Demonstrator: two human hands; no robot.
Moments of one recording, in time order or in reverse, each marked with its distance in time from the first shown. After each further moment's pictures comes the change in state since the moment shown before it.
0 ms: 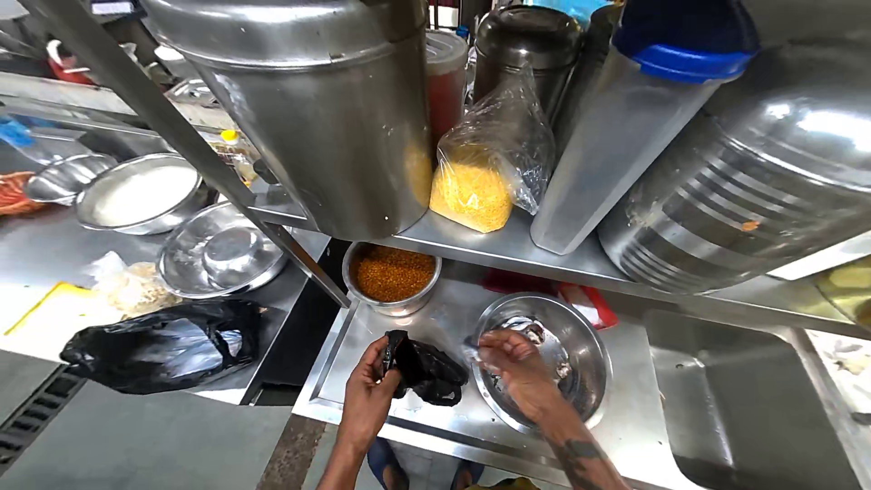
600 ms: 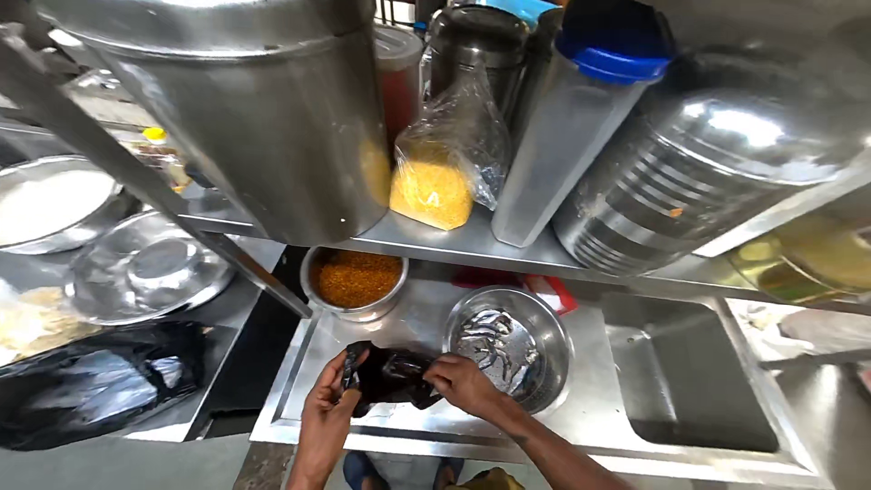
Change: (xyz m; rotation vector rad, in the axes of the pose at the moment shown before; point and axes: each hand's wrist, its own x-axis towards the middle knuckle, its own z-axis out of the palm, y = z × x) left_hand -0.006 -0.012 -0.006 -0.097 -0.048 0.119; right_hand 0.016 0.068 -0.017 -1.179 -0.356 -0.462
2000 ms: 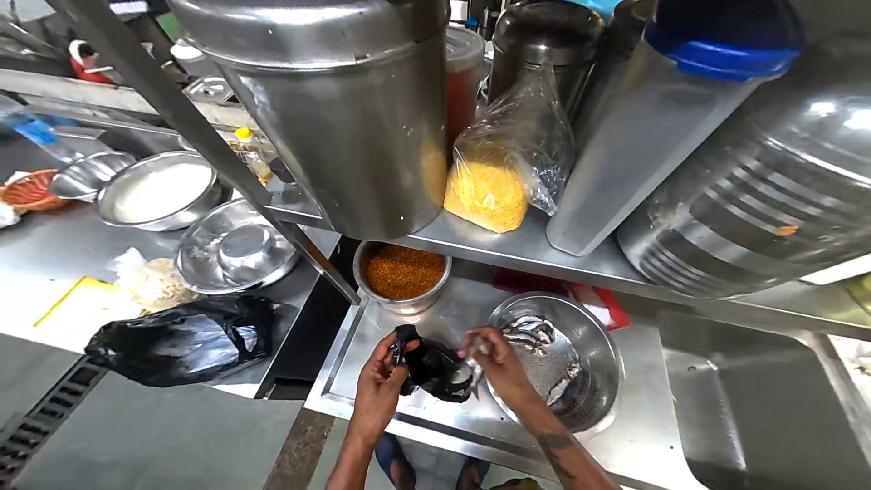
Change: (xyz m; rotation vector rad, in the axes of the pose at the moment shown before) left_hand 0.013 0.000 0.001 -0.005 0.022 -0.083; right_hand 0.031 -0.028 -0.006 0.821 0.223 0.275
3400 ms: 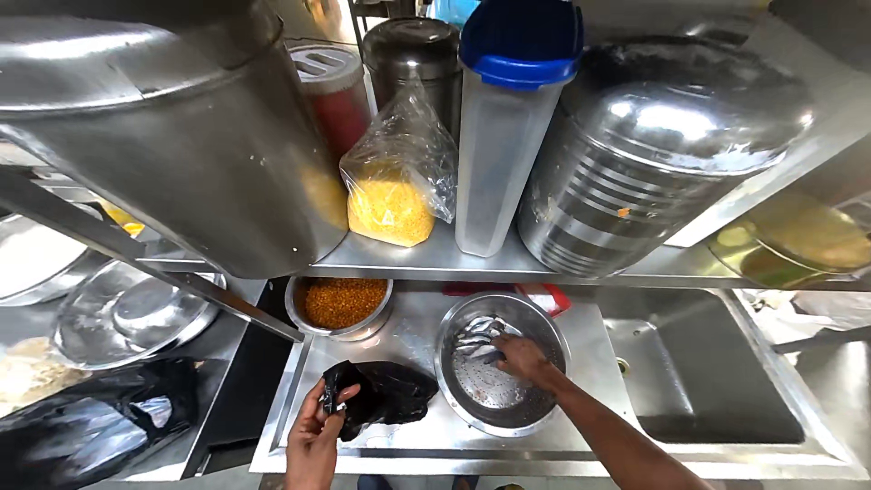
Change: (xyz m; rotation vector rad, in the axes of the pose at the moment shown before) left_hand -0.017 0.001 0.010 0.002 0.055 0.082; right_hand 0.006 0.079 -0.191 -1.349 -0.278 0.284
